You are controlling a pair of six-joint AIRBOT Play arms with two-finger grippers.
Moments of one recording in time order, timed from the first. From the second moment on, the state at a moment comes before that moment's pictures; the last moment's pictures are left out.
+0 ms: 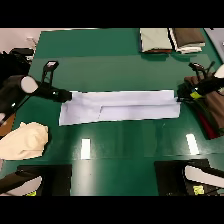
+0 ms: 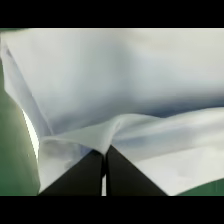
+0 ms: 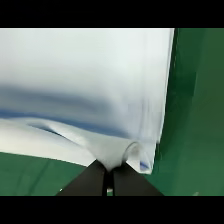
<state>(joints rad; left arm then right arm) -0.21 -1.23 1.07 1.38 -0.93 -1.55 -0.20 -1.30 1.16 -1.35 1.32 1.40</state>
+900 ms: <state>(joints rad) -0.20 -1.40 1.32 1.31 -1.04 -1.52 -0.41 -1.59 1.32 -1.10 1.38 1.27</state>
